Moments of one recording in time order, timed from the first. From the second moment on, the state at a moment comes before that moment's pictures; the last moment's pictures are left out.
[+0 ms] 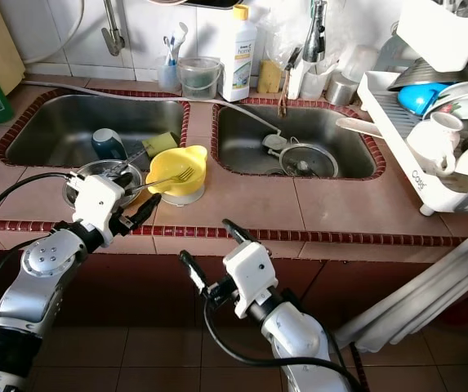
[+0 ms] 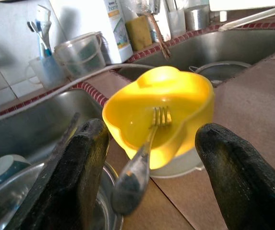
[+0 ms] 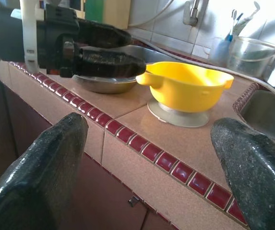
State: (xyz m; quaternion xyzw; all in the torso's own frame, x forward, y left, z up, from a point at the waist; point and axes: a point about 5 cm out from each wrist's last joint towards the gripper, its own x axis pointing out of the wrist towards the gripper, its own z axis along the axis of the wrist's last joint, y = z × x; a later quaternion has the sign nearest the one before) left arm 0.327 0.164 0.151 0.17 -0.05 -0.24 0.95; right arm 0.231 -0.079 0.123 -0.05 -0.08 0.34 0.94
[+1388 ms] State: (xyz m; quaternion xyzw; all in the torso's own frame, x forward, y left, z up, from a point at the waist) left arm 0.327 0.165 0.148 0.17 -0.05 -0.26 0.95; right arm 0.223 -0.079 0.121 -0.05 -0.06 0.34 0.94
